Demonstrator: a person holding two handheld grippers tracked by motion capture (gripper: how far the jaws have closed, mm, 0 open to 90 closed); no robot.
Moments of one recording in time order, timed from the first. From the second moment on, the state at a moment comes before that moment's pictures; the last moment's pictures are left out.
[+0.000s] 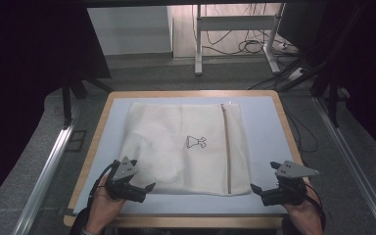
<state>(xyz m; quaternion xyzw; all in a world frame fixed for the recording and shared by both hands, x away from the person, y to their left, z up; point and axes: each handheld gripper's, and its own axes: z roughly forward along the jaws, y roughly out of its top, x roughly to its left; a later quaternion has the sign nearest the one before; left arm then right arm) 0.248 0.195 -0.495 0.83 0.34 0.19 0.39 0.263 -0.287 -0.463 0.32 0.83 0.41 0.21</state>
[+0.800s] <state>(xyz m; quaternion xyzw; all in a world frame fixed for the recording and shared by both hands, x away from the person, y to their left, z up) 0.237 0.218 -0.508 0.82 0.37 0.19 0.39 0.252 -0.311 -0.479 0.35 0.83 0.39 0.21</state>
